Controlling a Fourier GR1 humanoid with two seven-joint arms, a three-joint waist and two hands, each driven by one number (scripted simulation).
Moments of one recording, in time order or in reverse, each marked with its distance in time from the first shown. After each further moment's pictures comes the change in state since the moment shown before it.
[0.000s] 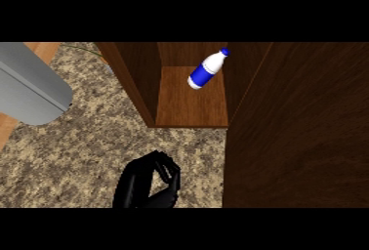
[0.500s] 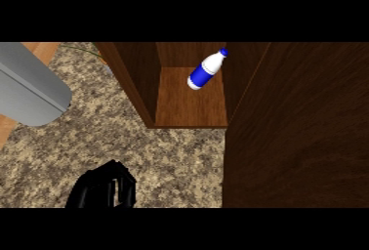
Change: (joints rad) left arm 0.158 0.236 0.100 -0.162 0.042 -0.097 -0.016; right arm 0.013 -0.041 0.115 -0.008 0.012 0.132 0.025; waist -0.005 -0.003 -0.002
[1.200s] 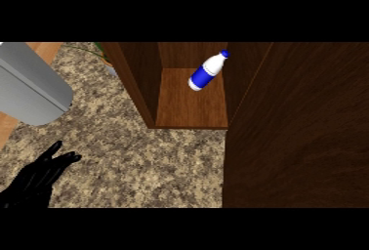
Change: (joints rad) left arm 0.208 0.236 0.238 -0.157 0.161 -0.161 -0.059; right arm -0.029 -0.011 0.149 -0.016 0.022 0.068 0.003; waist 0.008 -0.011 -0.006
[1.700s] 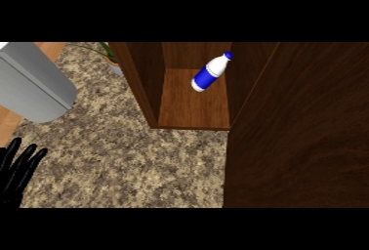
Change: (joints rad) left arm 0.102 0.099 0.121 -0.047 0.097 -0.094 -0.006; right arm -0.135 -0.040 0.153 0.002 0.024 -0.014 0.075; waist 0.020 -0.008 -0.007
